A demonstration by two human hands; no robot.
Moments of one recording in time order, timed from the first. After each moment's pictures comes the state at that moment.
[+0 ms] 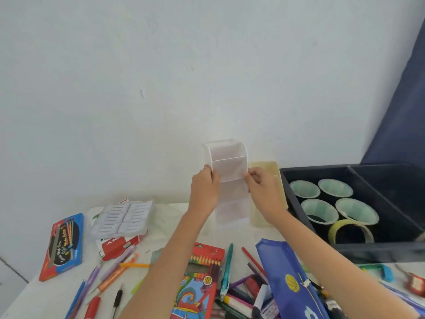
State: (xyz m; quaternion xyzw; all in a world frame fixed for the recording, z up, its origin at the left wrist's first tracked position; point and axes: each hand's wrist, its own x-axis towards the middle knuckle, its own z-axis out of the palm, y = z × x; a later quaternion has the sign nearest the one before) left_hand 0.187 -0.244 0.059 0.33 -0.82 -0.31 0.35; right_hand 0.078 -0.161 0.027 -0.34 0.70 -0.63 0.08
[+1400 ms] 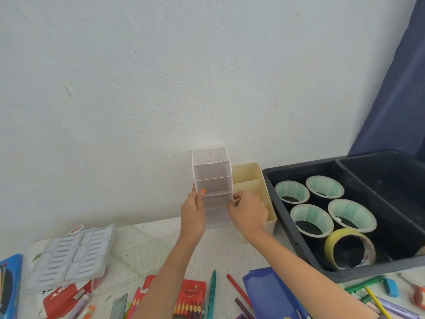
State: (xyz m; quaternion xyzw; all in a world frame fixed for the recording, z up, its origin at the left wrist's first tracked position) left_hand 0.109 -0.285 -0.030 0.32 -0.76 -0.46 0.34; right_hand 0.020 -0.202 -0.039 -0.24 0.91 -0.35 0.01
